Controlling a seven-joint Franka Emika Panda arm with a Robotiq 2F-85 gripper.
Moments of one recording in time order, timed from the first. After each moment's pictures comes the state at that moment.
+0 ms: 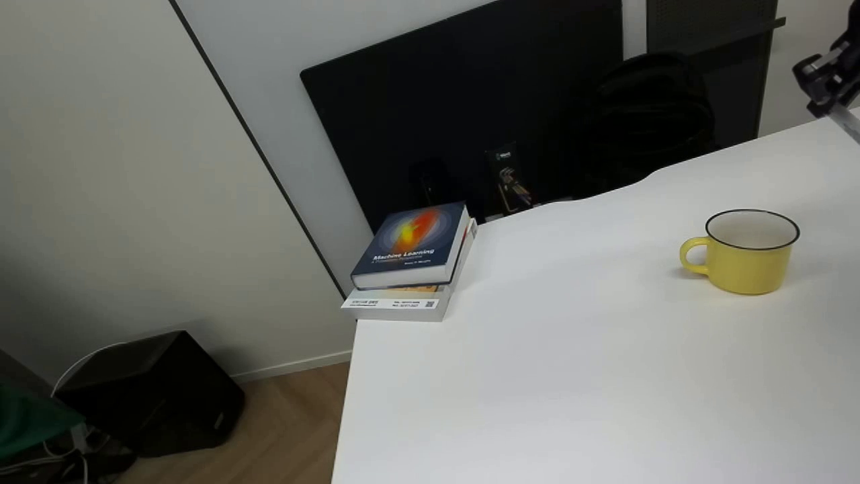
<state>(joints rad) 0.31 0.47 -0.36 -2.15 -0.10 3.16 0.18</state>
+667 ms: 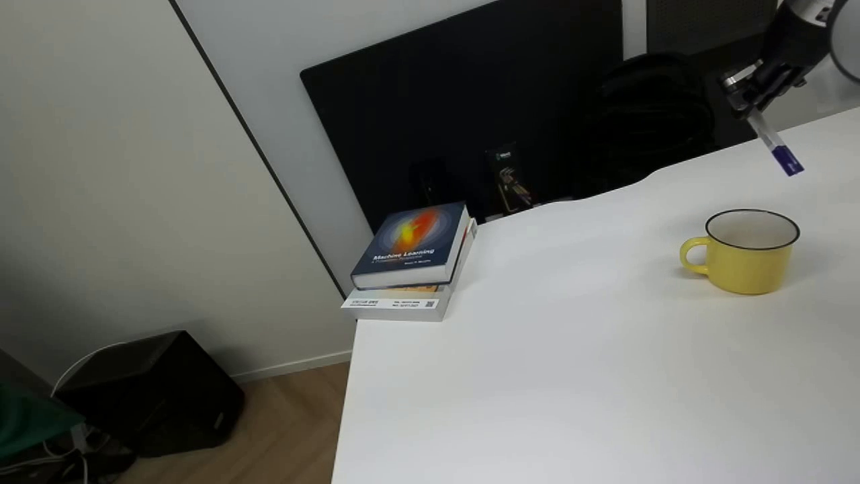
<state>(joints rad) 0.39 0.59 -0.37 -2.04 -0.01 3.29 0.20</state>
